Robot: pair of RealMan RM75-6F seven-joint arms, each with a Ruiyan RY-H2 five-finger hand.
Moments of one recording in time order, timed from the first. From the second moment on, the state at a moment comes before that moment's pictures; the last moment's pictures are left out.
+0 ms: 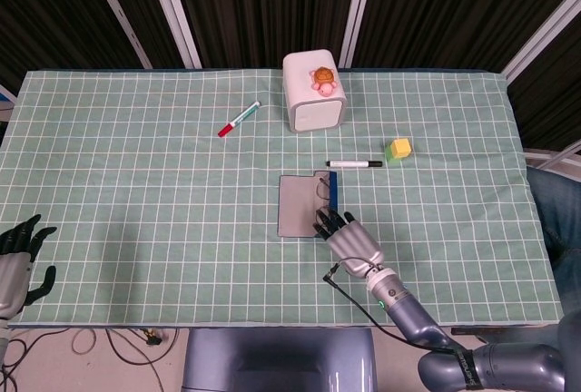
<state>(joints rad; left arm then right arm) -0.10 -1.06 -0.02 -1.79 1.32 1.36 0.19 0.77 -1.47 0.02 -1.77 -1.02 1.07 -0.89</state>
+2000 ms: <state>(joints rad) -0.10 -1.06 -0.02 -1.79 1.33 1.37 0.20 0.75 -1.42 0.00 -1.74 -0.93 1.07 -0.94</state>
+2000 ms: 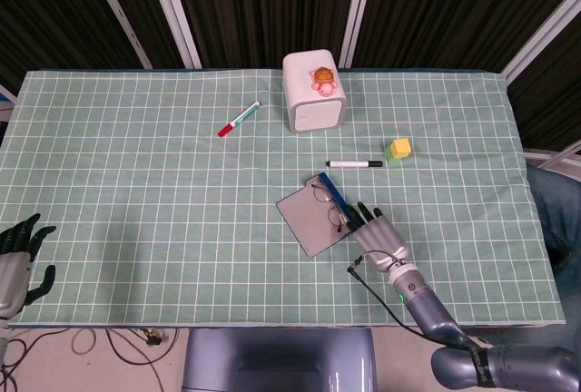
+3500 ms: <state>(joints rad) -0.10 -1.06 -0.02 -1.78 1.34 1.38 0.20 0.82 -1.44 0.04 -1.61 -0.74 1.08 -0.98</state>
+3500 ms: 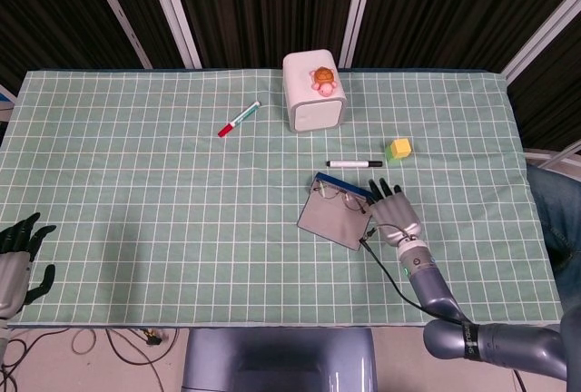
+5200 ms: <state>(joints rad) -0.10 -1.06 -0.02 -1.78 1.33 1.37 0.20 0.88 -1.53 0.09 -1.45 -0.63 1.06 -1.01</state>
